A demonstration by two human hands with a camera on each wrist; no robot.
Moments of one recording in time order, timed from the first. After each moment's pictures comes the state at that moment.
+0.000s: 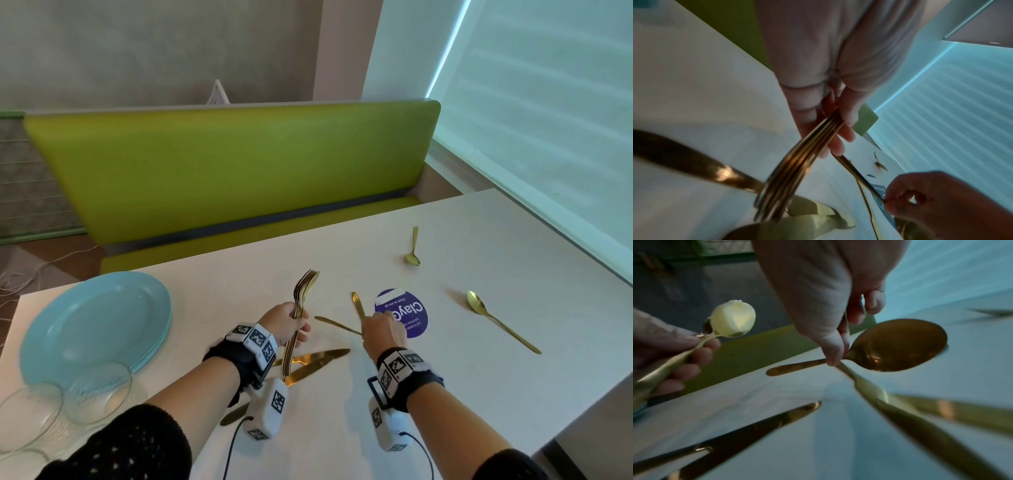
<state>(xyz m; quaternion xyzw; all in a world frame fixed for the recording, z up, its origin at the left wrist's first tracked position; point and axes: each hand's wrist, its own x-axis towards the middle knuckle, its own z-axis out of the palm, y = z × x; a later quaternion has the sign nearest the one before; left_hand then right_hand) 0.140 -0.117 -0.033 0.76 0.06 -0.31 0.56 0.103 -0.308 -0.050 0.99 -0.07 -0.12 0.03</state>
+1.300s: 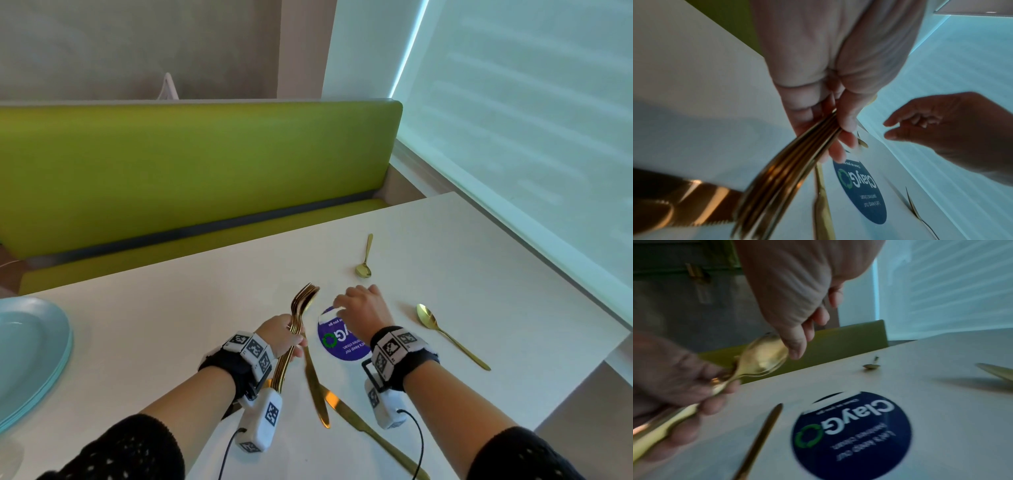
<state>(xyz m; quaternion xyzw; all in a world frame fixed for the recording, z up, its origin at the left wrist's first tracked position) 0.170 -0.238 -0.050 0.78 0.00 -0.35 0.51 0.158 -0.417 -0.024 0.99 0.11 0.03 -0.02</state>
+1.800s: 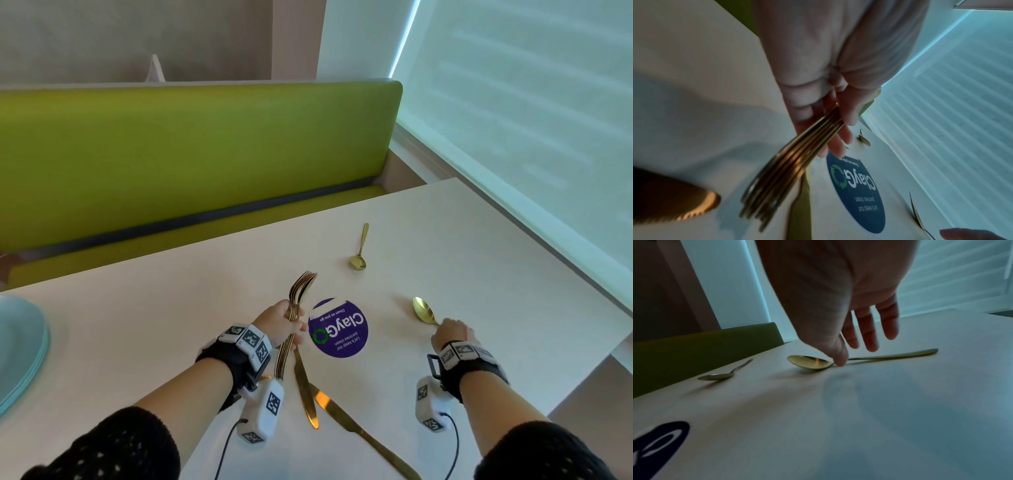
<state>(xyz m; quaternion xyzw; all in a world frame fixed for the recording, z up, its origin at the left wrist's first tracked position) 0.183 -0.261 -0.055 0.76 0.02 -0.35 0.54 0.120 -0.564 -0.064 0.90 -0.40 -0.19 -0.01</state>
